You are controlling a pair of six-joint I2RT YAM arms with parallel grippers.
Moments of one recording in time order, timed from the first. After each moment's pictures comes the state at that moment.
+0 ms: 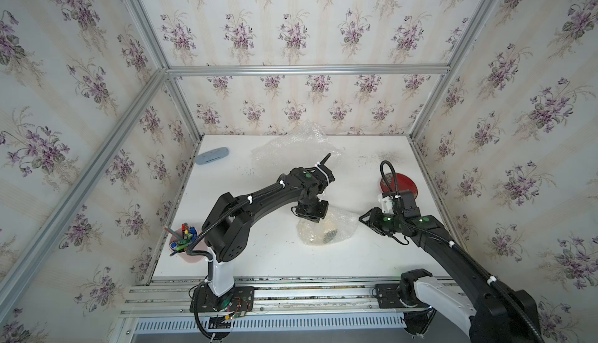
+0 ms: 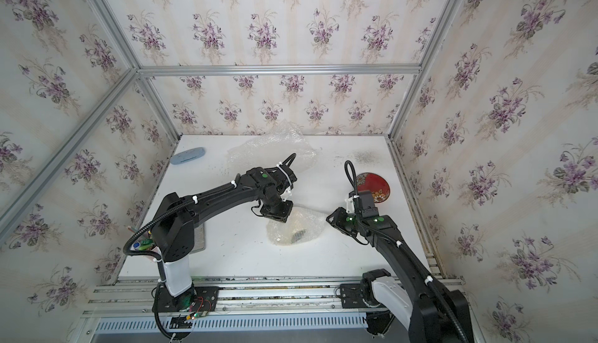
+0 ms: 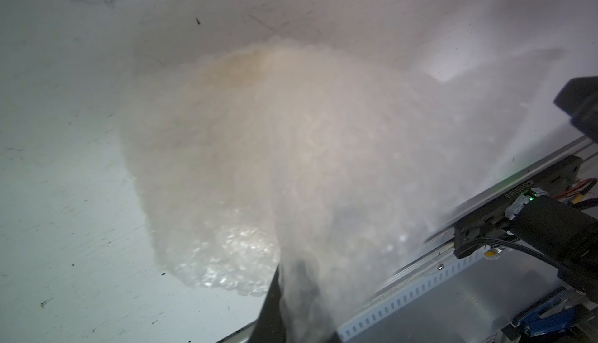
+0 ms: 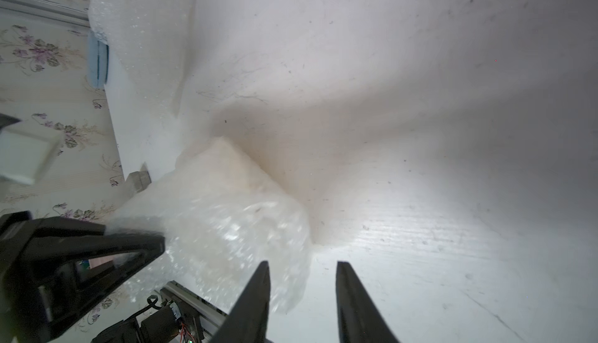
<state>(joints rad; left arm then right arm) -0.83 1.90 1.58 -1.07 0.24 -0.48 0.23 0.95 0.57 -0.58 -0.43 0.67</state>
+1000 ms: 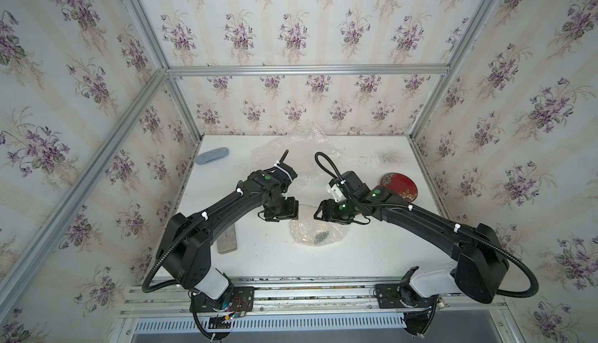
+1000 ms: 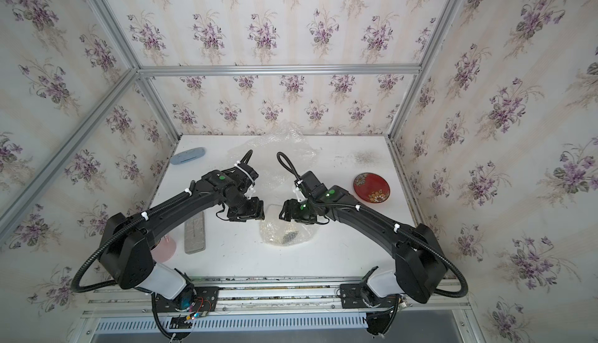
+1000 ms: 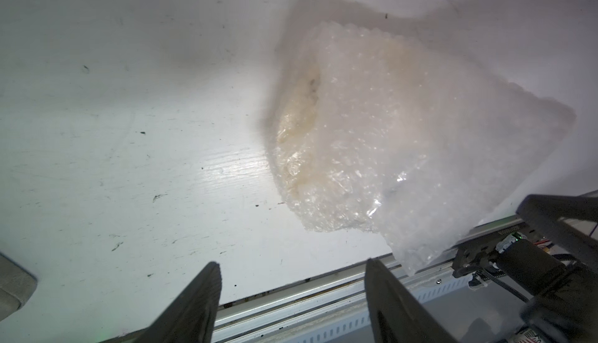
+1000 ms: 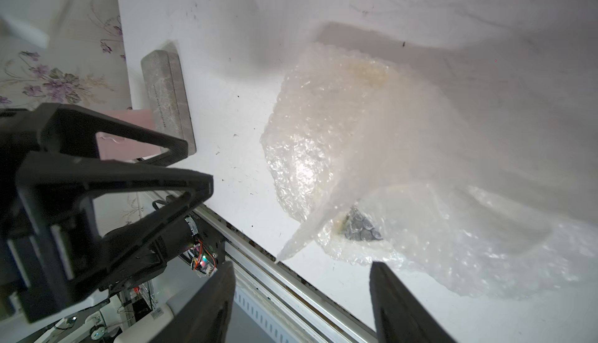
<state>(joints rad) -0.60 1.57 1.24 -1.05 0.21 -0.58 0.75 1.44 1.04 -0.65 -0.38 0.74</state>
